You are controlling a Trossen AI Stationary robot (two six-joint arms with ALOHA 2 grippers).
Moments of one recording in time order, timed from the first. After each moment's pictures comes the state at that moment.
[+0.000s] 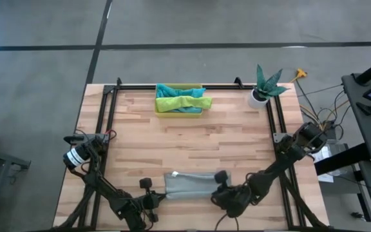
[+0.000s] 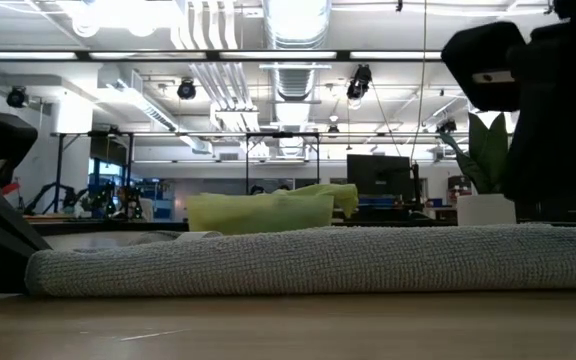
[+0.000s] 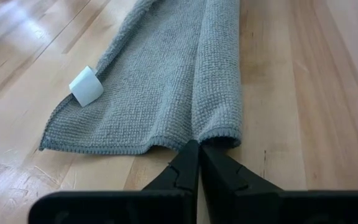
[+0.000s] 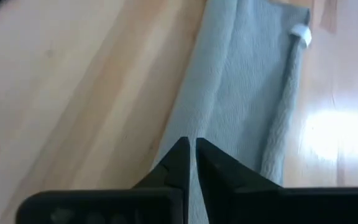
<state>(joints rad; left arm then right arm) -0.94 2.01 0.98 -0.09 -0.94 -0.85 0.74 1.80 0.99 -0.18 0.46 0.13</state>
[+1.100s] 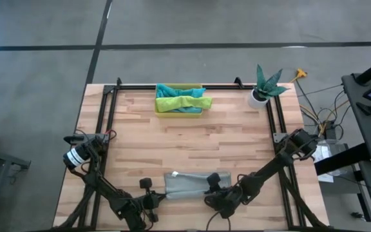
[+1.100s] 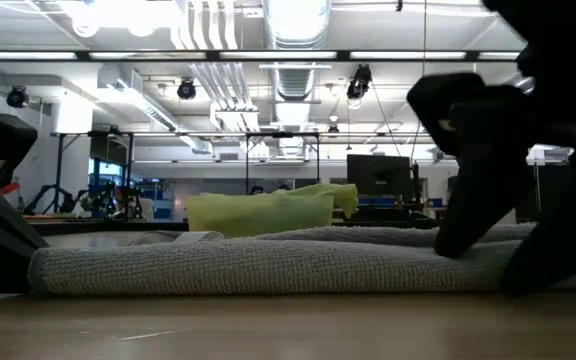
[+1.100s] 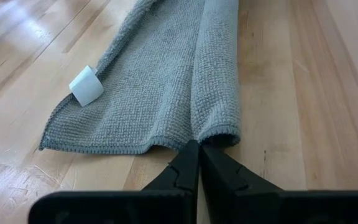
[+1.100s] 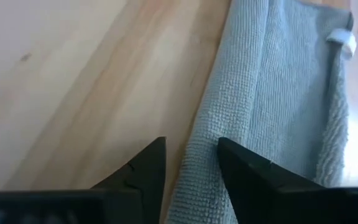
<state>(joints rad) -0.94 2.01 0.98 -0.09 -0.95 -0.85 0.69 1.94 0.99 0.02 0.41 0.05</state>
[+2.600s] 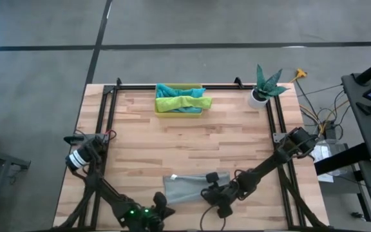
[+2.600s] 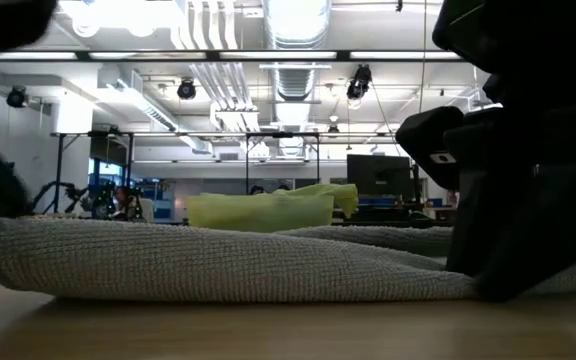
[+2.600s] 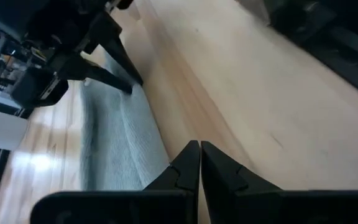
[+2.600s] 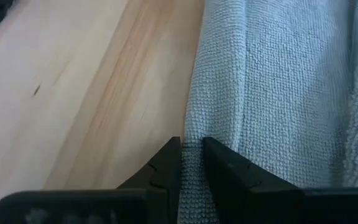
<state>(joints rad) -0.92 2.04 1.14 0.10 -0.84 0.09 0.63 1.96 0.99 0.03 0.25 0.21</state>
